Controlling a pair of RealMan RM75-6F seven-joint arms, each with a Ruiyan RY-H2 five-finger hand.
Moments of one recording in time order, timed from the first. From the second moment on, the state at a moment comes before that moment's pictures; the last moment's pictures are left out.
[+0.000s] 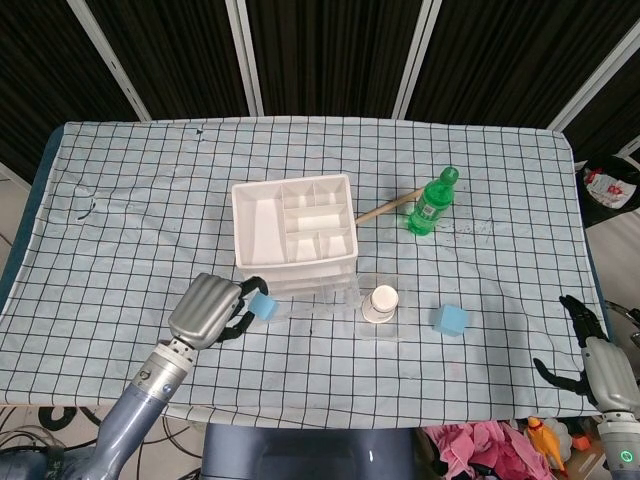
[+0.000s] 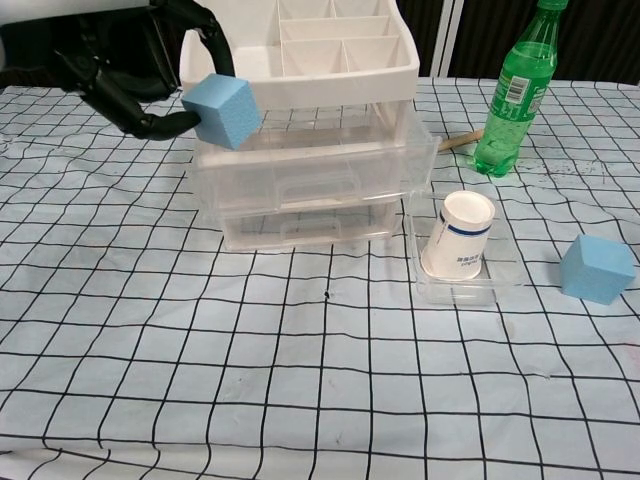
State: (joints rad) left arm -0.68 -1.34 -0.19 -2.19 1.04 1.23 0.68; right arm 0.06 -1.05 0.07 -1.73 -1.37 1.34 0.28
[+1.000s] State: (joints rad) left arm -0.75 -1.43 -0.22 -2.10 0.96 1.27 0.72; right arm 0.06 -1.04 0.07 -1.73 -1.37 1.34 0.28
